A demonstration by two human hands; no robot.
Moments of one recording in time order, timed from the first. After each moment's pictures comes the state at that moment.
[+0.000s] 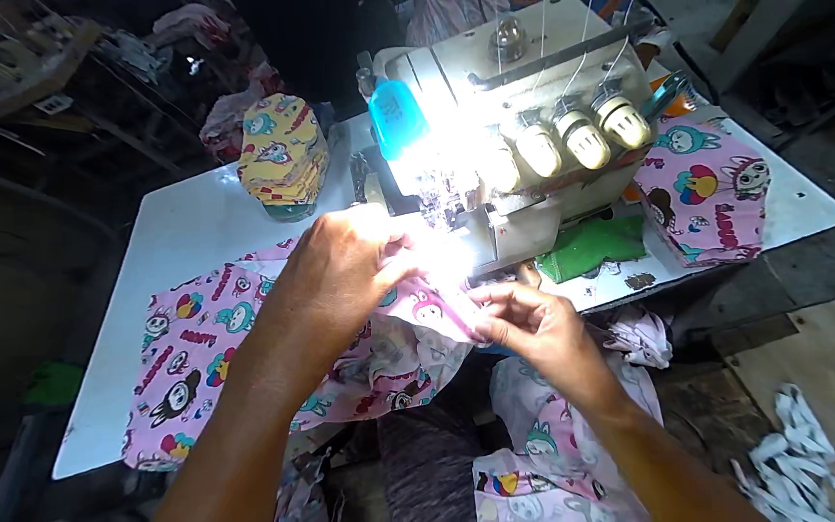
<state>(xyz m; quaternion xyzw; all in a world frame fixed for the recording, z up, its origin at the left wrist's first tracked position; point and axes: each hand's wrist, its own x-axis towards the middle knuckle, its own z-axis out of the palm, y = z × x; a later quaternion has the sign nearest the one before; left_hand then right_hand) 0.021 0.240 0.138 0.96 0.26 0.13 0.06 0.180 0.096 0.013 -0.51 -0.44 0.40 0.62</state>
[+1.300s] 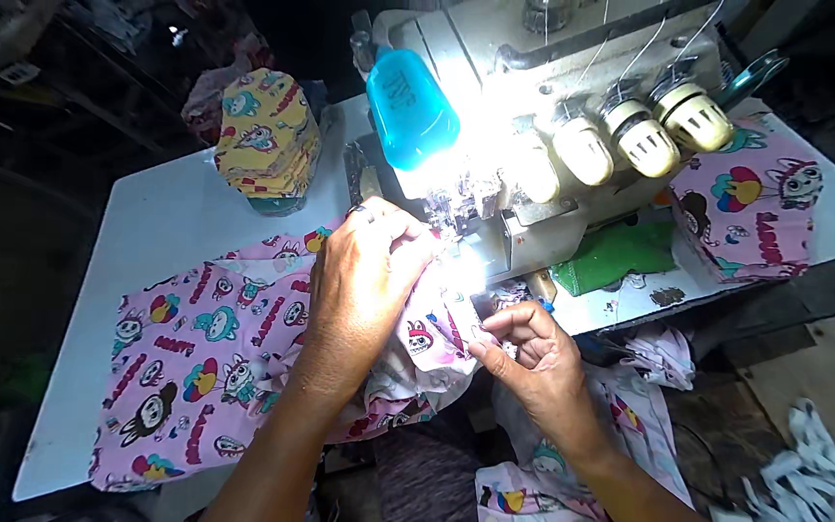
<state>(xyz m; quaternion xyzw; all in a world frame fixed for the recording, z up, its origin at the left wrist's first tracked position) 0.034 0.255 0.086 0.89 0.35 0.24 0.13 0.148 0.105 -0.012 -0.48 -0.38 0.32 0.72</state>
